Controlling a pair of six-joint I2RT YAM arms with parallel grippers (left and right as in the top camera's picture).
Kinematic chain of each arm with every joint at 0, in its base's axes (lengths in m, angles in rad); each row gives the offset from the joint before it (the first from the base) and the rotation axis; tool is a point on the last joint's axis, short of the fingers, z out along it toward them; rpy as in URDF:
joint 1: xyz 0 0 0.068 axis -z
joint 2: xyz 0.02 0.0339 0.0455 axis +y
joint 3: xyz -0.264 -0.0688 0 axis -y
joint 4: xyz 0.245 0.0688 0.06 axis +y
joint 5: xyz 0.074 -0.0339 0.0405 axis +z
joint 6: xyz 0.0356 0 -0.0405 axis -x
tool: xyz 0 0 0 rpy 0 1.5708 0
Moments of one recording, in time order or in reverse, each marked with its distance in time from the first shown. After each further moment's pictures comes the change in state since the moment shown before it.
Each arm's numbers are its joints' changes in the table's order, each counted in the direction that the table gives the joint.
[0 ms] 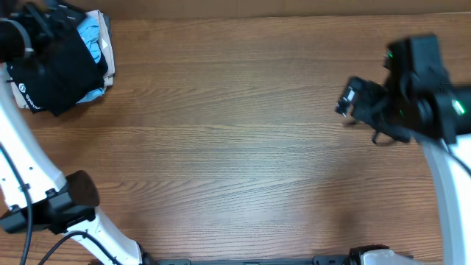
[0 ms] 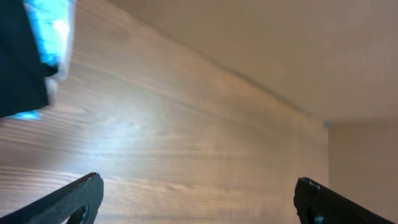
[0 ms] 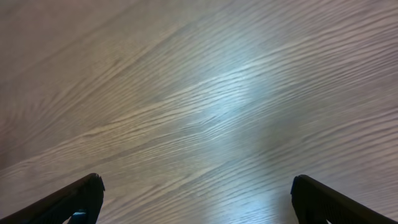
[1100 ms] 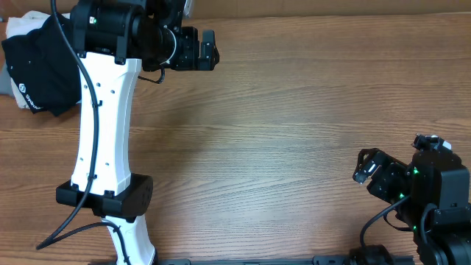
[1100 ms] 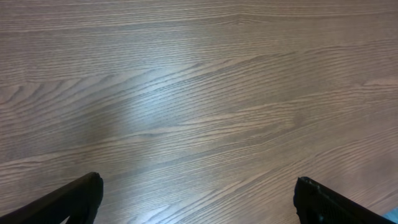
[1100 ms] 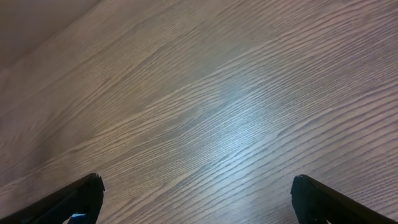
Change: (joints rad) left arm 0.610 0.018 0.000 0.112 0.356 -0.045; right arm -0.005 -0.613 -0.566 -0.208 -0.103 -0.053
